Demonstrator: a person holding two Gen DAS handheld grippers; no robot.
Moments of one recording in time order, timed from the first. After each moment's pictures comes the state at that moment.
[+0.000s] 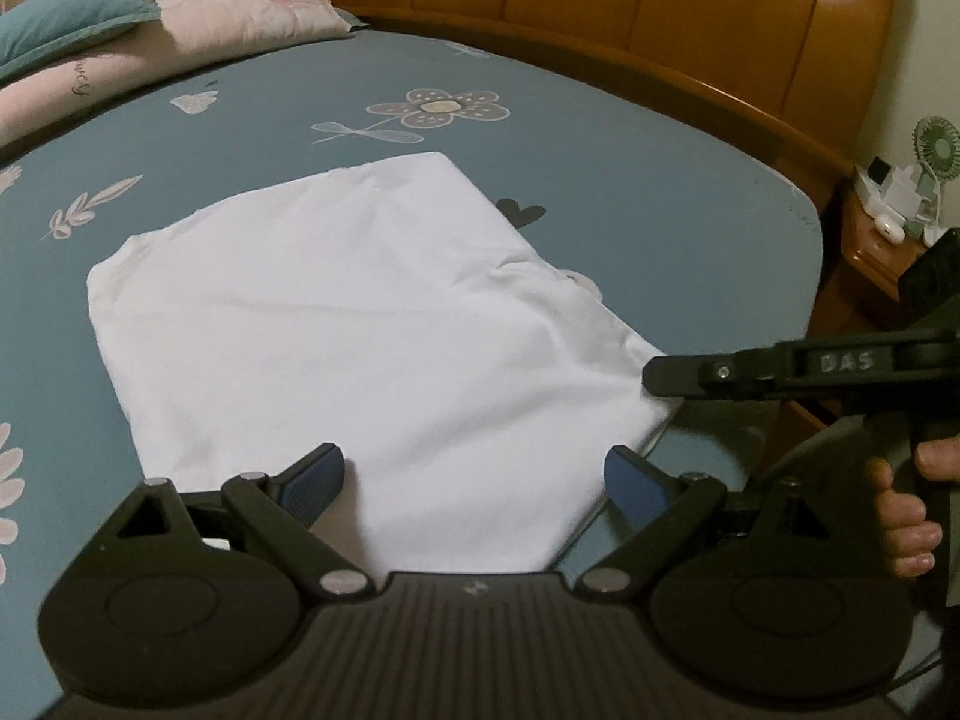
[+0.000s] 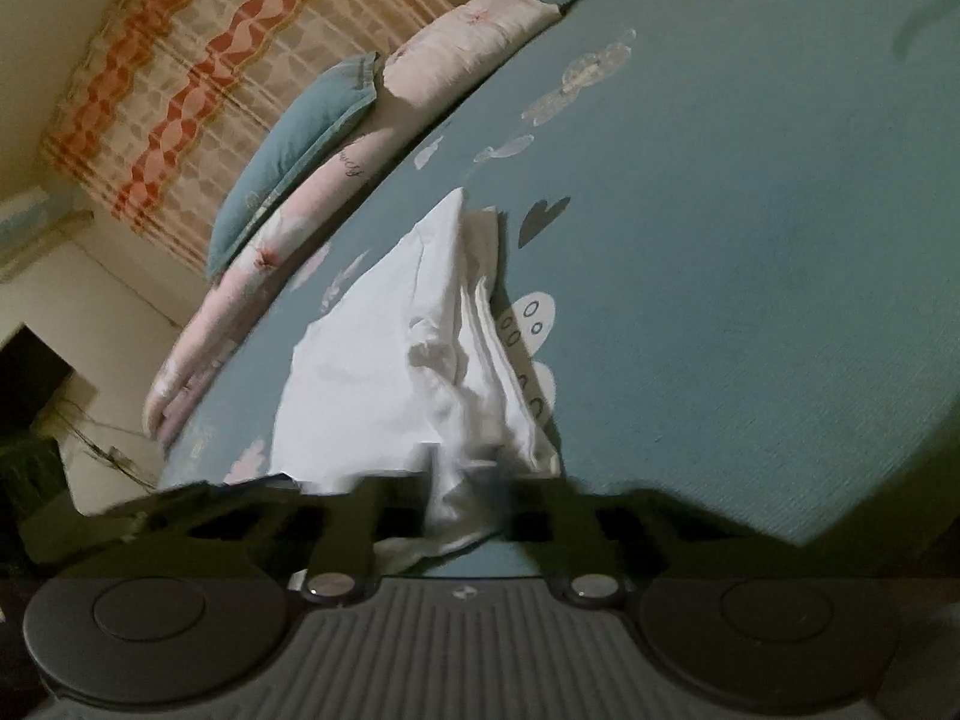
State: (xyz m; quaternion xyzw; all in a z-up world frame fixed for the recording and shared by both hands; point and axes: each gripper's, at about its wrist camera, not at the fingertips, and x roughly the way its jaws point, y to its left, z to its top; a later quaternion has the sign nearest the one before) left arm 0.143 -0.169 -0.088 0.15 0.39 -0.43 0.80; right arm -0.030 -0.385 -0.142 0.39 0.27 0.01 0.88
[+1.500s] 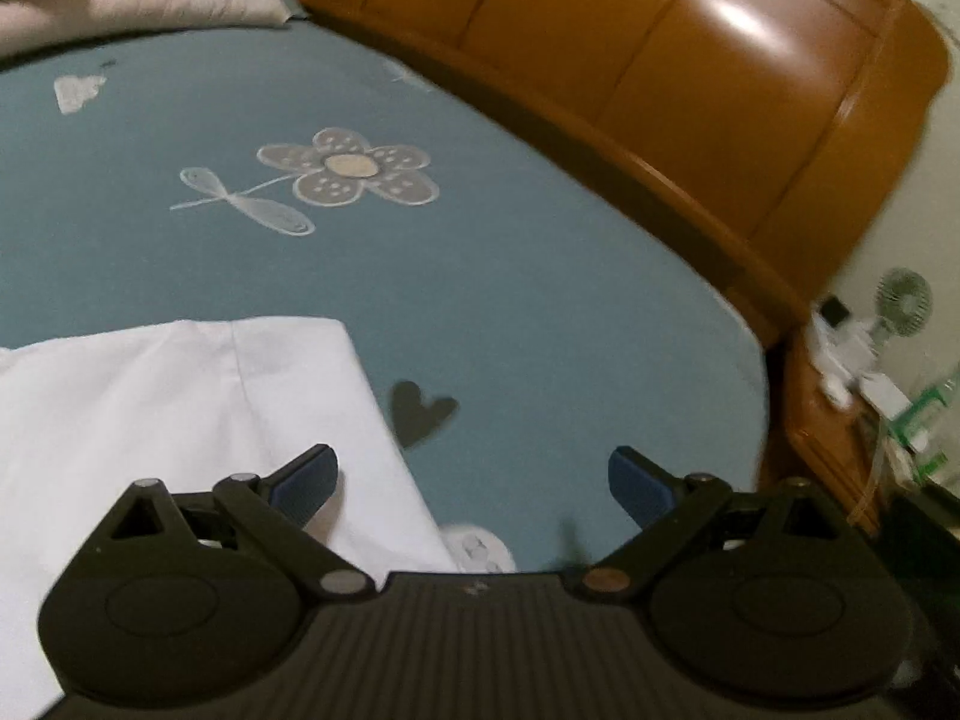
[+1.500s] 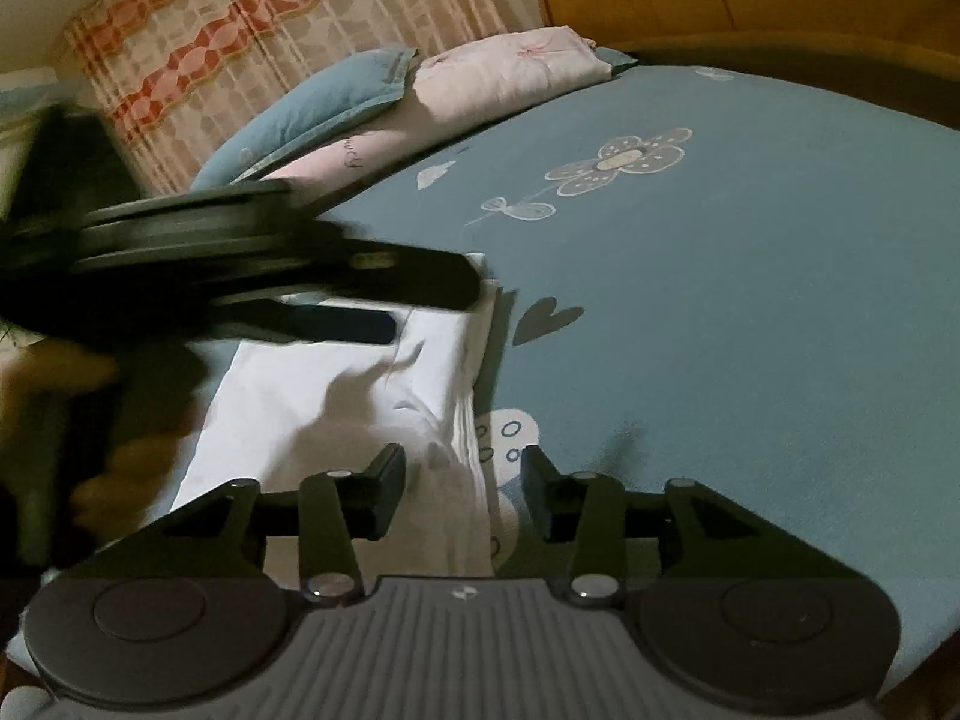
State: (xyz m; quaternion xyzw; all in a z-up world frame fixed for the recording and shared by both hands) left arm 0.253 -0.298 -0.087 0.03 0.43 -0.49 0.75; right arm 0.025 -0.383 -0.119 0.25 0.28 -0.01 0.93
